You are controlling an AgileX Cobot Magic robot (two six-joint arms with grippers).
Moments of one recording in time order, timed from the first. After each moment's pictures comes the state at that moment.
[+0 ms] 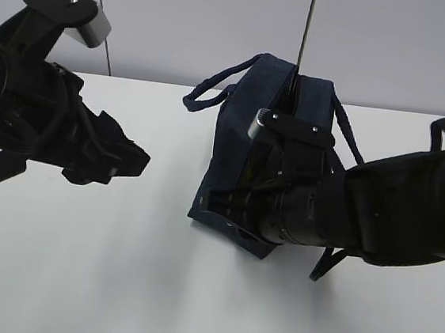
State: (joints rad) left arm -0.60 1.34 -0.86 -0.37 0.40 0.34; right arm 0.68 1.71 -0.86 1.84 -0.03 -1.23
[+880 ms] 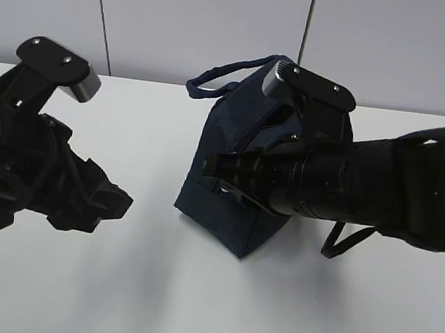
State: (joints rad) left arm -0.60 1.34 -0.73 -0.38 0.34 0.34; right arm 0.68 1.57 -0.86 1.84 0.03 -1.26
